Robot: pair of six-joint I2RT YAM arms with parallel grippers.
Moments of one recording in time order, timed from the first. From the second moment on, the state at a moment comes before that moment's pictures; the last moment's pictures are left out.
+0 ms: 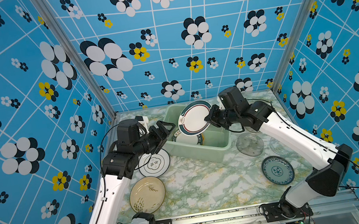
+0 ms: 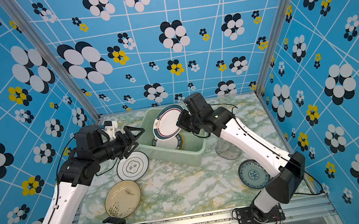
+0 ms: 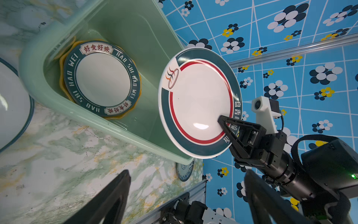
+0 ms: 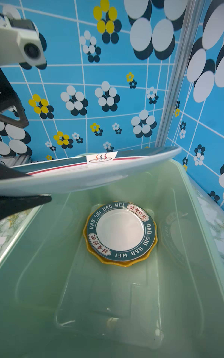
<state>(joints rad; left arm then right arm) -0.27 1.06 1.25 -0.71 0.48 -0.97 0.66 1.58 1.69 -0.81 -0.09 1.03</state>
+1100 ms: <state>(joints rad) -0.19 1.13 1.31 -0.67 0.44 -0.77 0.60 2.02 1.84 -0.84 -0.13 0.95</state>
